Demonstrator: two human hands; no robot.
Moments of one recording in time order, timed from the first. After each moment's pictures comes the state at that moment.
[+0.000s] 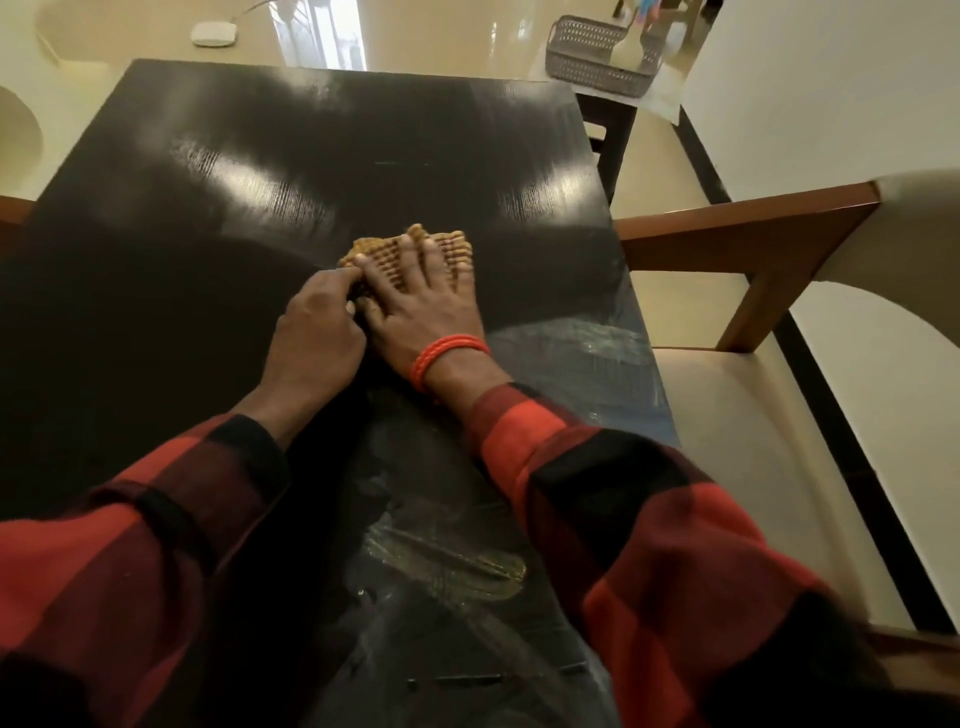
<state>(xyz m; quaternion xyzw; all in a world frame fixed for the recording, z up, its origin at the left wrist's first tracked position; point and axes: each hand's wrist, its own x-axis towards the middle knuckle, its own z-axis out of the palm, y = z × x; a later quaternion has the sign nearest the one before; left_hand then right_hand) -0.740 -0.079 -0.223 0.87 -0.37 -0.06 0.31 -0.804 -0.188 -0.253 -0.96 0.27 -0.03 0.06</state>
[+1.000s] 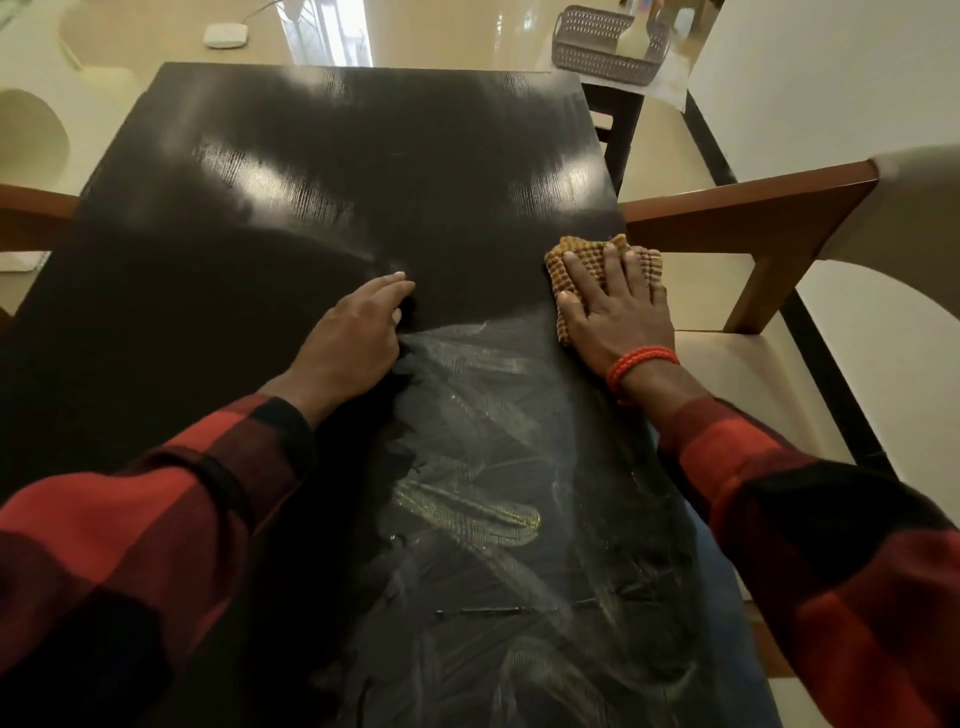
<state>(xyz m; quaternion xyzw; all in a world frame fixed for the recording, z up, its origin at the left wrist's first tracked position) -0.755 -0.058 -0.220 0.84 -0.48 -0.11 0.22 -0.954 -0.275 -0.257 -0.90 0.43 -0.02 0.08</state>
